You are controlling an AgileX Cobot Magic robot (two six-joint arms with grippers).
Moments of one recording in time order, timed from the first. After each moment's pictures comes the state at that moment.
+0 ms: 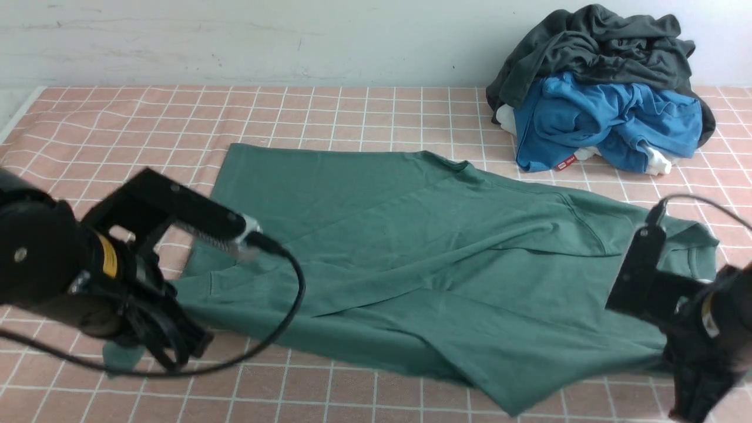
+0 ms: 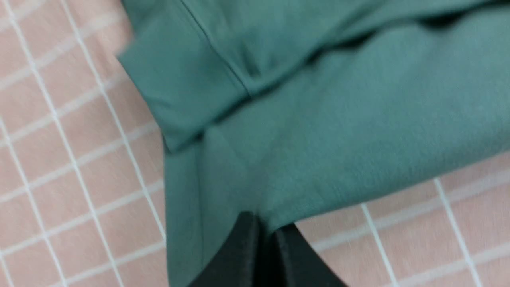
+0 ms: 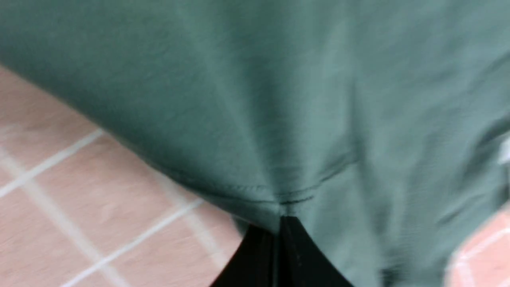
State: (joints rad) right arm 0.34 1.43 -0.75 -0.41 0.81 -0.32; left arm -0.40 1.26 -0.91 0.19 0.88 -0.05
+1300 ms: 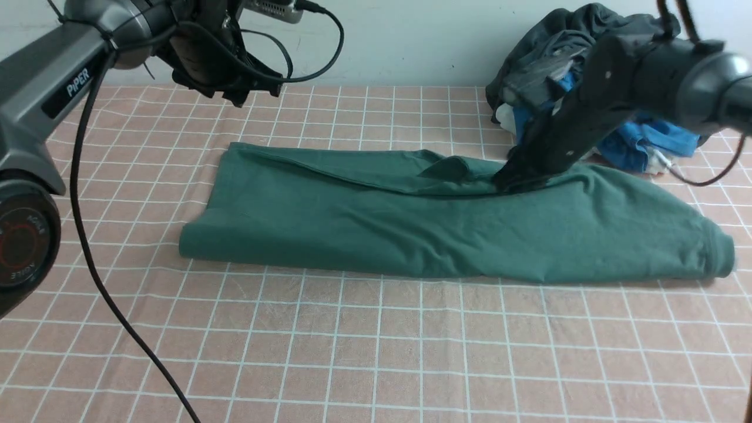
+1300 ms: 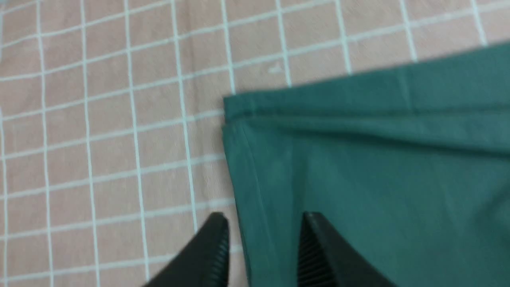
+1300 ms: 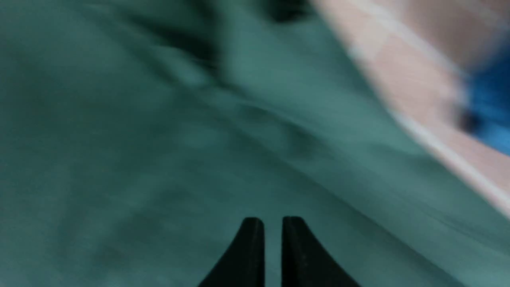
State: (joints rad) right arm 0.25 2.21 -1.78 0.26 0.86 -0.55; left arm -0.23 2.15 -2.15 0.23 1.07 -0.01
